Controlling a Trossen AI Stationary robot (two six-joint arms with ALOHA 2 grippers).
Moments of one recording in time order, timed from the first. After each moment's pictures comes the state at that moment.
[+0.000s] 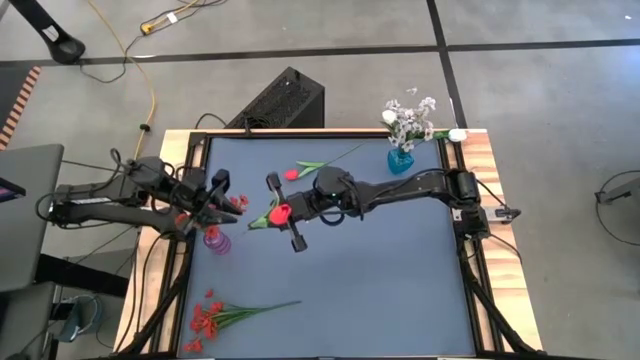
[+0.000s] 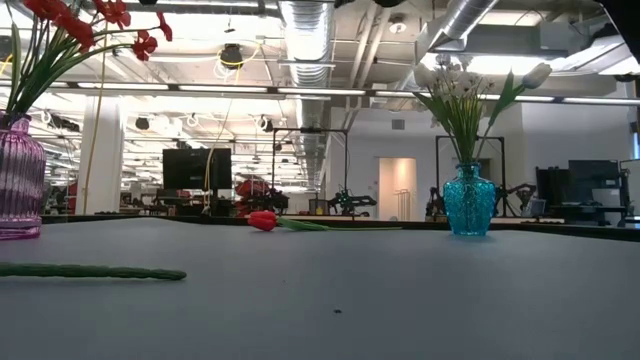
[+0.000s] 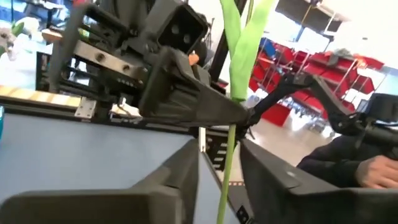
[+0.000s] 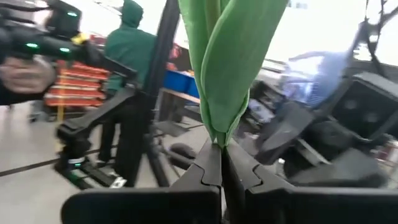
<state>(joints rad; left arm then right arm) 0.04 0.55 0.73 -0.14 0.39 -0.35 0.03 2.03 1.68 0.63 -0.46 -0.18</state>
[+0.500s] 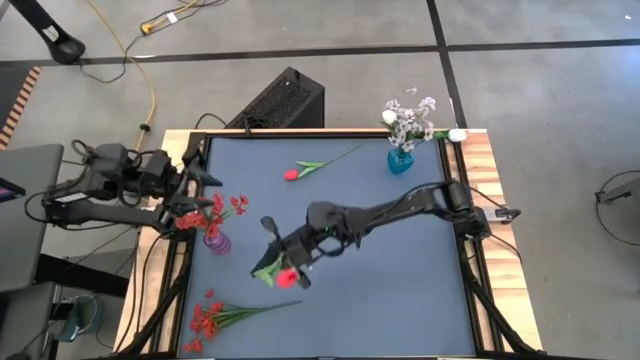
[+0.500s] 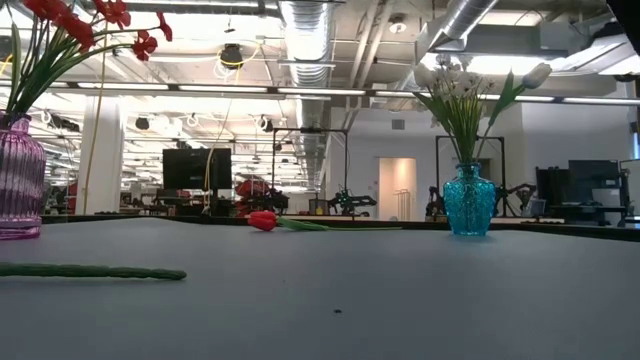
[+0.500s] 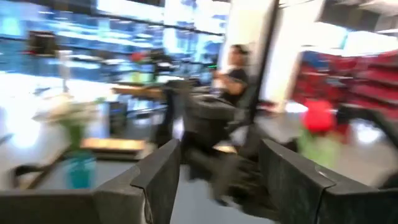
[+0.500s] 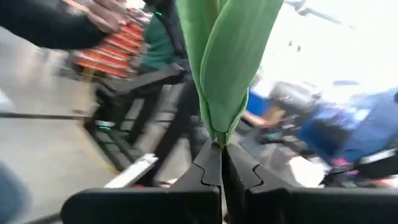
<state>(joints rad) 0.04 0.52 0.95 -0.33 0.19 -0.17 0.16 2.12 1.68 0.64 -0.46 -0.47</state>
